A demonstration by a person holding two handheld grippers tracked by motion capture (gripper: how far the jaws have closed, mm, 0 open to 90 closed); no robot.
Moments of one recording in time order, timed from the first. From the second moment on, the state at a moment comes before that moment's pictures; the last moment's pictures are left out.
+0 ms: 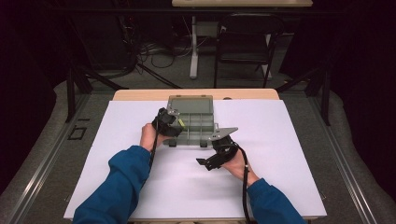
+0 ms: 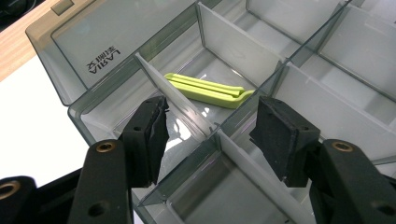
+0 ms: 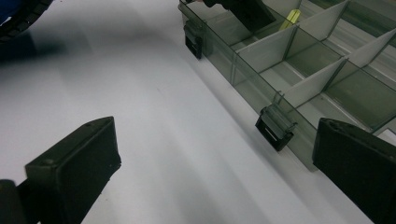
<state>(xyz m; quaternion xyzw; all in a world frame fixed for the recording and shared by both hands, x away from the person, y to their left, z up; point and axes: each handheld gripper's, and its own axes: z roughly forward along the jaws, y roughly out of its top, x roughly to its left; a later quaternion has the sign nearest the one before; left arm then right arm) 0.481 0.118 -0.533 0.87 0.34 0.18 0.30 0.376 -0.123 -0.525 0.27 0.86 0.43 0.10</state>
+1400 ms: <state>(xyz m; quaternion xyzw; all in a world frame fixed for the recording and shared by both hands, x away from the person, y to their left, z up) 0.481 0.121 -0.539 0.88 0.33 0.17 0.31 0.411 -0.125 -0.523 0.27 0.86 0.41 0.15</state>
